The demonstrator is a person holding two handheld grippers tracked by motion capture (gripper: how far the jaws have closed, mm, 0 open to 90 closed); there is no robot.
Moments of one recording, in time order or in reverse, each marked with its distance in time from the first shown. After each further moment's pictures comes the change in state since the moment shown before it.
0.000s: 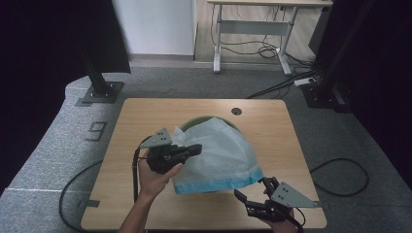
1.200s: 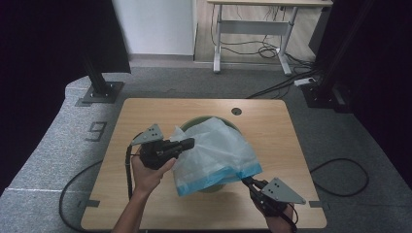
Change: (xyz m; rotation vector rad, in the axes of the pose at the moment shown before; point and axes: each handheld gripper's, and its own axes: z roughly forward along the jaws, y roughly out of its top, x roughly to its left) left arm 0.012 0.004 -0.014 -0.047 0.052 0.005; right arm -0.001 -0.002 0.014 0.122 -0.171 -0.068
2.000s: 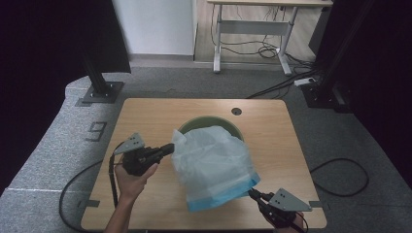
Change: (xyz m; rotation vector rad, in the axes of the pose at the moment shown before) left arm 0.032 -0.045 -0.035 0.009 0.117 -0.060; right arm -0.010 -0.037 -0.021 0.123 0.080 -0.016
